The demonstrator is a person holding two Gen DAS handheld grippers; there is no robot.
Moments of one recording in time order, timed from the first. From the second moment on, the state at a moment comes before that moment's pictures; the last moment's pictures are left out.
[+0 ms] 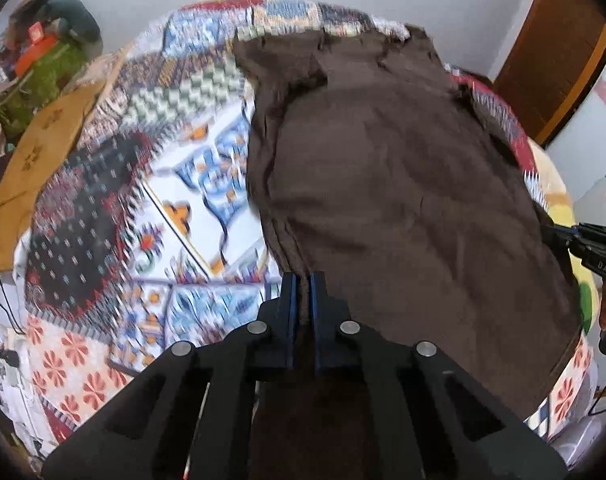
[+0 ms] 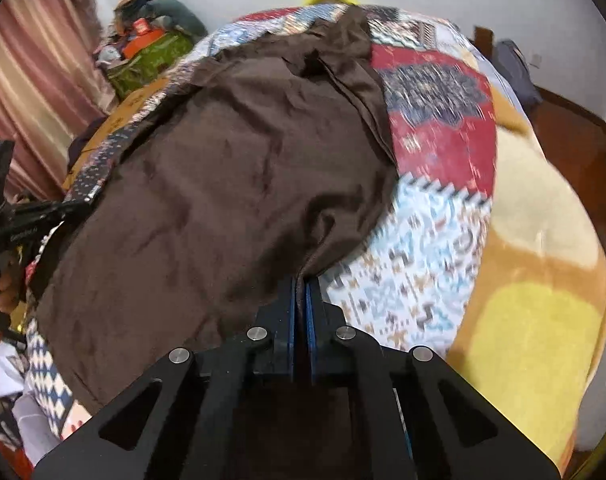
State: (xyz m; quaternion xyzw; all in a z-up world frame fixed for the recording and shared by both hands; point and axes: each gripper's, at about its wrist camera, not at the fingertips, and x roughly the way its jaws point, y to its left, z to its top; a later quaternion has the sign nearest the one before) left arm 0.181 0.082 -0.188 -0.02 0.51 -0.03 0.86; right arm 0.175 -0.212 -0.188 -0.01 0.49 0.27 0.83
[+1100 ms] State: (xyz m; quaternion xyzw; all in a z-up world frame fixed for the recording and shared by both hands) left arm 0.198 0.139 -0.203 -0.06 0.54 0.03 0.84; right arm 0.216 -0.248 -0.181 -0.01 0.48 0.21 0.85
